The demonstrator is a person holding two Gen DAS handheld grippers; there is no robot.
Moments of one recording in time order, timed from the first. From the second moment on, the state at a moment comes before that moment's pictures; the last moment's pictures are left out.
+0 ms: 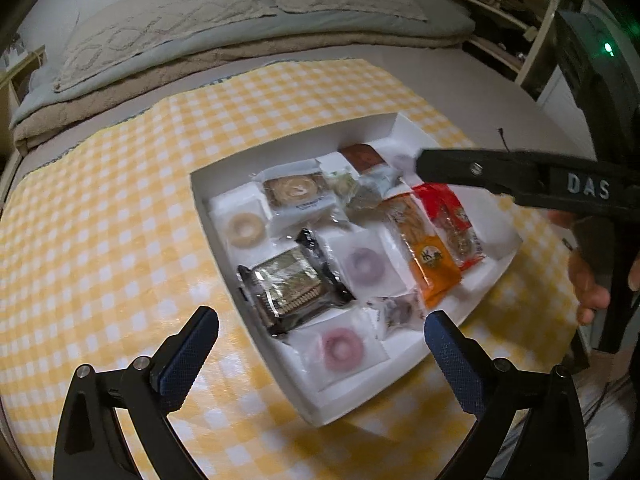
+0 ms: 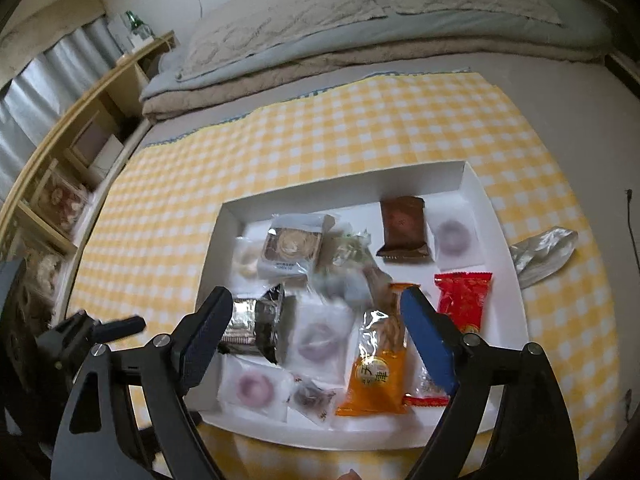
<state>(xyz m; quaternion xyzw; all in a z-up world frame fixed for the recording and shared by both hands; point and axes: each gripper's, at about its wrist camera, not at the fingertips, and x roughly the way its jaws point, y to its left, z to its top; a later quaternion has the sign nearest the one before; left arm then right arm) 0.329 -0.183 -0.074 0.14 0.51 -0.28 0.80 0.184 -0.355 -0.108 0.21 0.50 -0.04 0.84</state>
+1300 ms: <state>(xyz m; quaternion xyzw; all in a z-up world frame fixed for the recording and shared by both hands) 0.238 -0.101 0.039 0.08 0.40 -0.24 0.88 0.106 -0.311 -0.003 0.12 0.42 -0.06 0.90</state>
